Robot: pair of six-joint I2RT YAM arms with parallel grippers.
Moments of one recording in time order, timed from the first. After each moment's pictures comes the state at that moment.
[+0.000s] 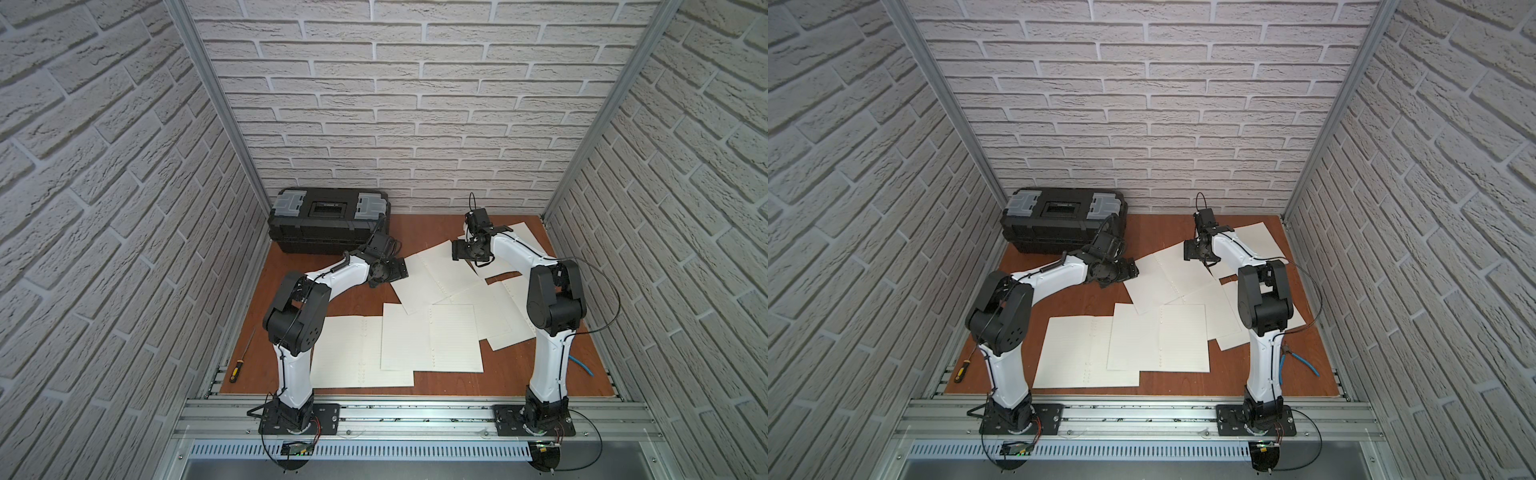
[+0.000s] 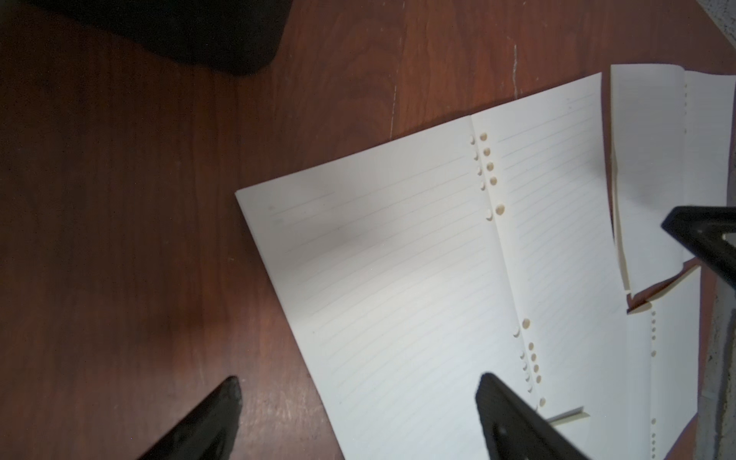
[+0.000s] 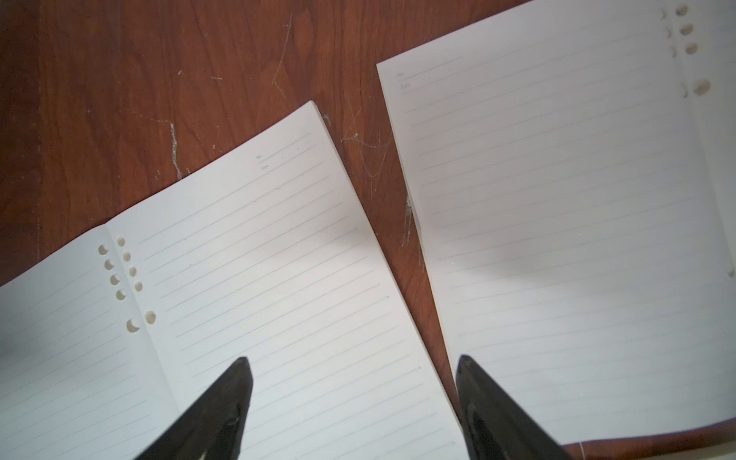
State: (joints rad) left arm -0.53 1.92 1.33 -0.41 0.11 -0.71; right arm 0.16 2.08 1.66 -0.69 0.04 0.25
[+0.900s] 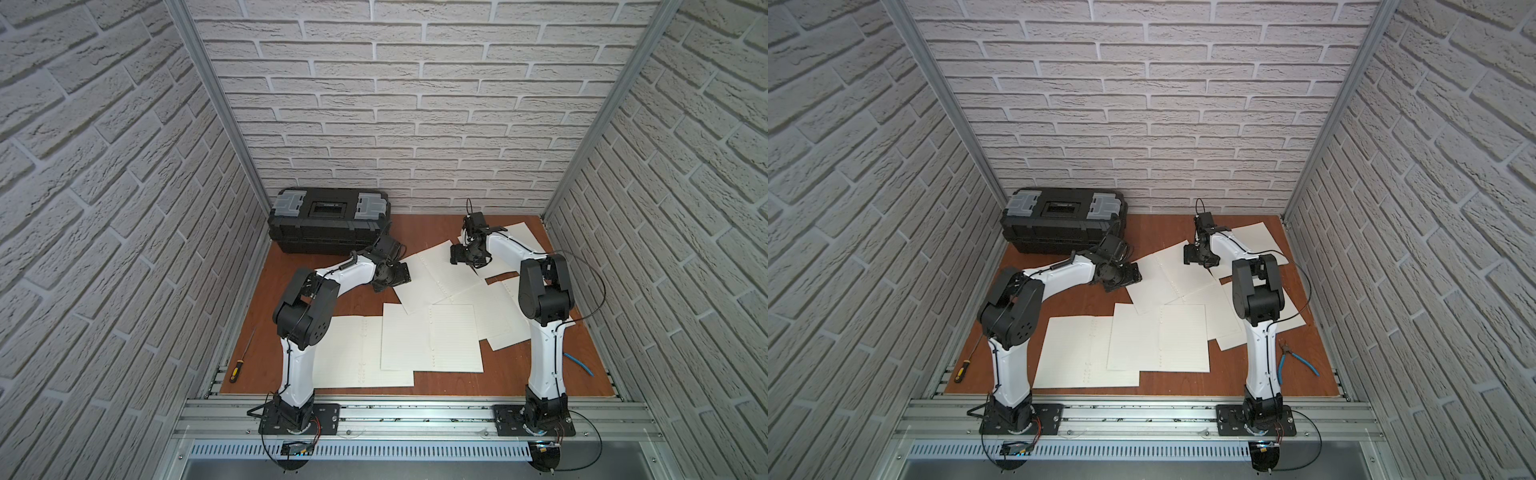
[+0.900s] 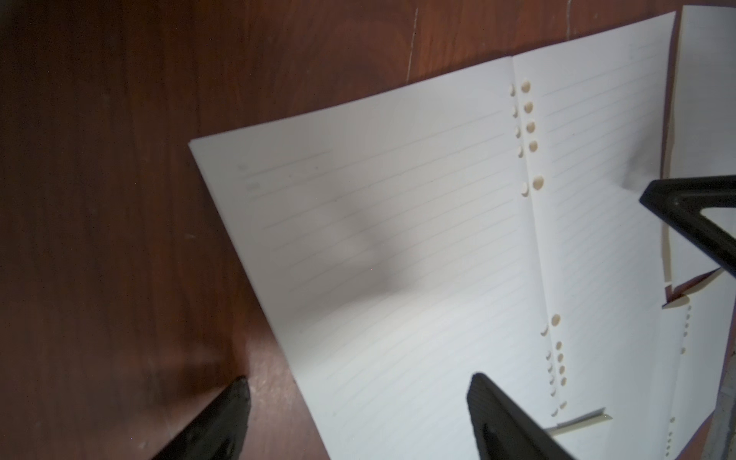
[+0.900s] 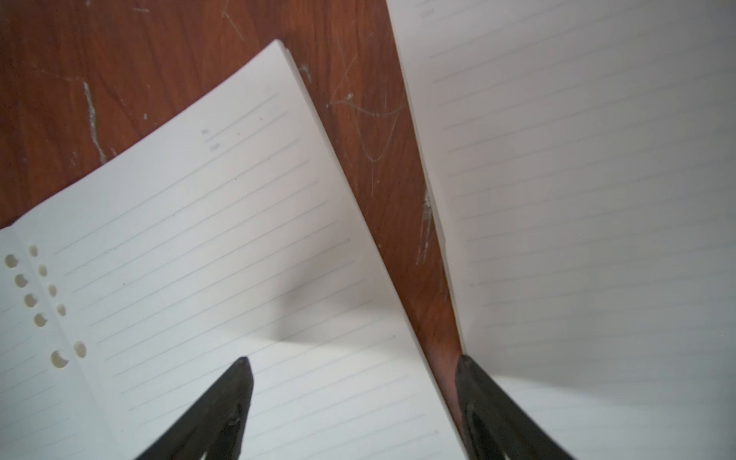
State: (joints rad) left arm -0.55 1.99 1.37 -0.45 0.14 -0.74; right arm 0.14 2.21 1.73 -0.74 -0.03 0.23
